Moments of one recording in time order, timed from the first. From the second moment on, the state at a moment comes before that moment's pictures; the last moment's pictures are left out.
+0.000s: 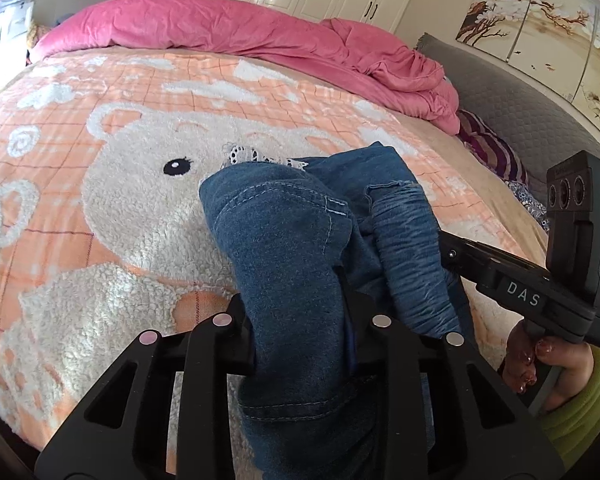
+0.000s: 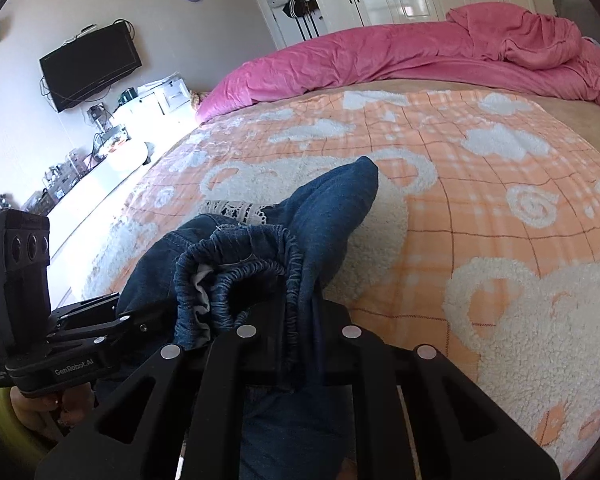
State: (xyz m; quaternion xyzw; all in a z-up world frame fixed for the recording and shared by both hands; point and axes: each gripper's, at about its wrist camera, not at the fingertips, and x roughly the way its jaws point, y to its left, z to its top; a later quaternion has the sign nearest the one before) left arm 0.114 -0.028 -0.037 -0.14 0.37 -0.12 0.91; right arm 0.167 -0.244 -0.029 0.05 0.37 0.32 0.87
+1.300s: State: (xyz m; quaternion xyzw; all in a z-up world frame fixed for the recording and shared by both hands) left arm 0.255 0.016 -0.027 -0.09 0.38 -0.06 0.92; right arm 0.328 -0.169 -0.031 0.00 0.39 0.28 0.88
